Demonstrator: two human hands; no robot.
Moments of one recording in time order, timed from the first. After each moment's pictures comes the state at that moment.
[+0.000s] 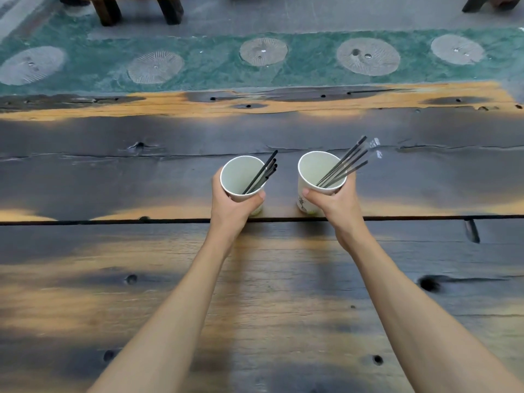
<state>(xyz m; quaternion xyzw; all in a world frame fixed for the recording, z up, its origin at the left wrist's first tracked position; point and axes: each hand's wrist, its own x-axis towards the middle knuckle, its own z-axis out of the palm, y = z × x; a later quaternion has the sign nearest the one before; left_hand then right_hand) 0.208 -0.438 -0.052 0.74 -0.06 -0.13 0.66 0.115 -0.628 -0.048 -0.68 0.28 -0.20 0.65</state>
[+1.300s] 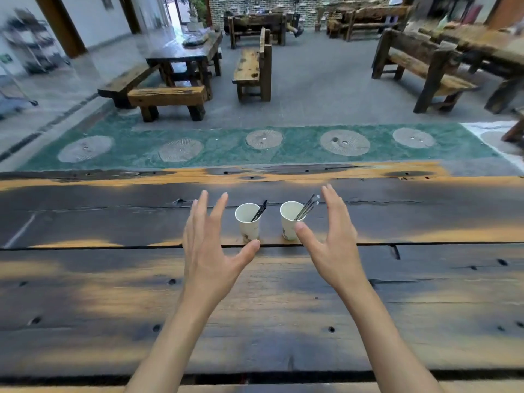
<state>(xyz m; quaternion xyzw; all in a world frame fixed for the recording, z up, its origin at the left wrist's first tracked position) 0.012 -0.328 0.184 0.86 -0.26 0.14 0.41 -0.072 -0.524 0.184 -0.85 0.19 -0.30 0.39</state>
